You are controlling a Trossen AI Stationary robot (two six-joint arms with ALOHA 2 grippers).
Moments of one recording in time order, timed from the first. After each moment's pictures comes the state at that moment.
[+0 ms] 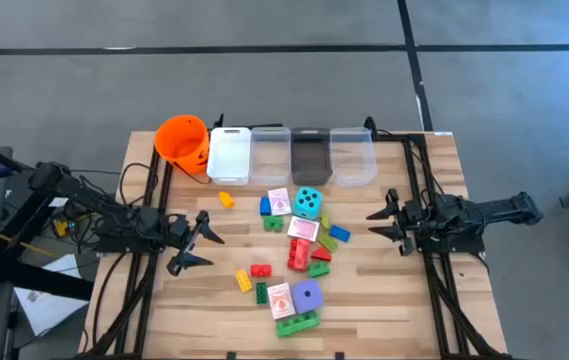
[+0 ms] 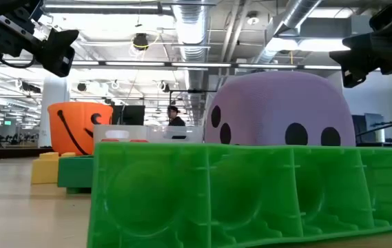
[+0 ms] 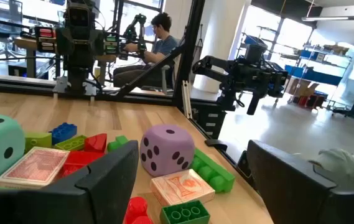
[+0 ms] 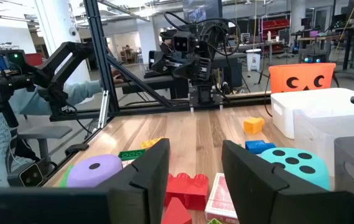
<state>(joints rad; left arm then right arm) -0.38 0.57 0.01 0.61 -0.04 -0.20 0.16 0.00 0.00 0.03 0.08 0.11</state>
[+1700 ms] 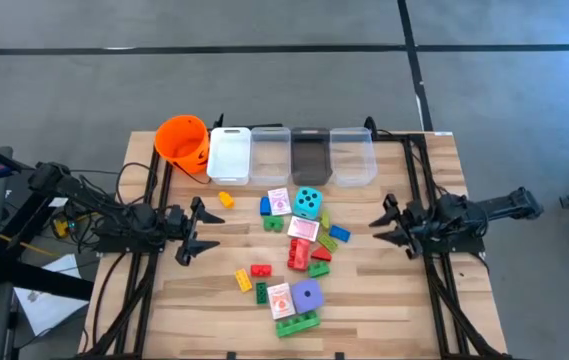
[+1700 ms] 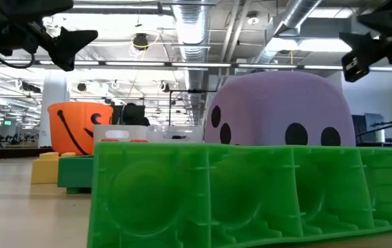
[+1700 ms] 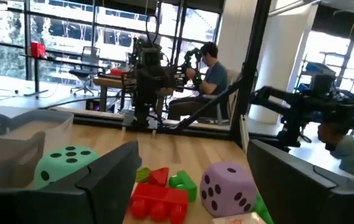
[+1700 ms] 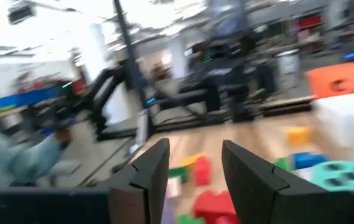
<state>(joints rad) -0.38 0.57 0.01 0.72 -0.31 -0.11 0.24 0.05 0.00 0.15 -0.02 0.24</state>
